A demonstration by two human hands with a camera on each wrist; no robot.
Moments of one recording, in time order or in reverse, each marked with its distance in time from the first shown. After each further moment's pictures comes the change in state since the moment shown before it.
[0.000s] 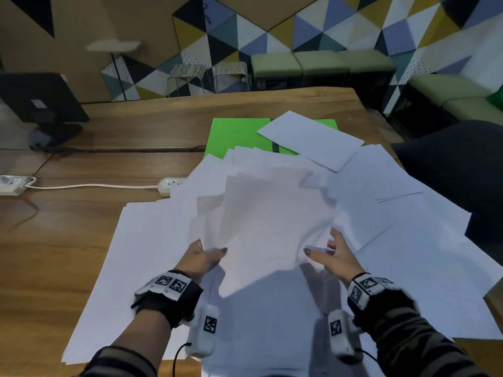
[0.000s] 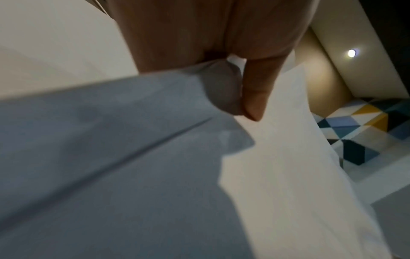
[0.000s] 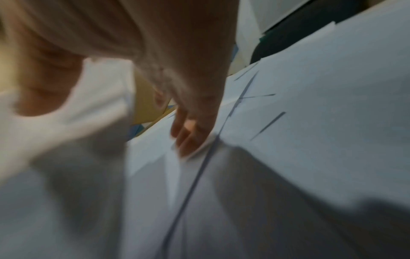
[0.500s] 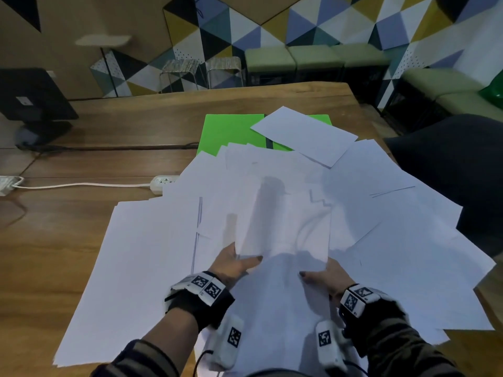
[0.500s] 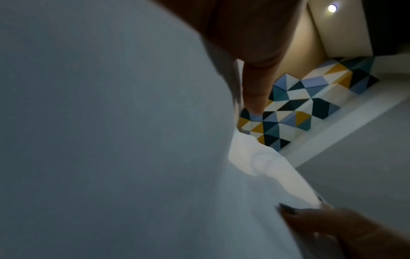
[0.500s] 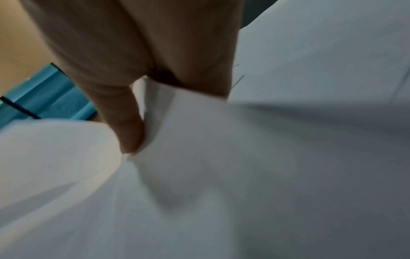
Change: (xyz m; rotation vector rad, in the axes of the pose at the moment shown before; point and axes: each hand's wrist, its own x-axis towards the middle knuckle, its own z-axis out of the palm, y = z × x) left_hand -0.008 -0.008 0.066 -0.013 -0.155 -0.109; right_hand -0.010 0.032 0.007 -0.041 -0.069 0.079
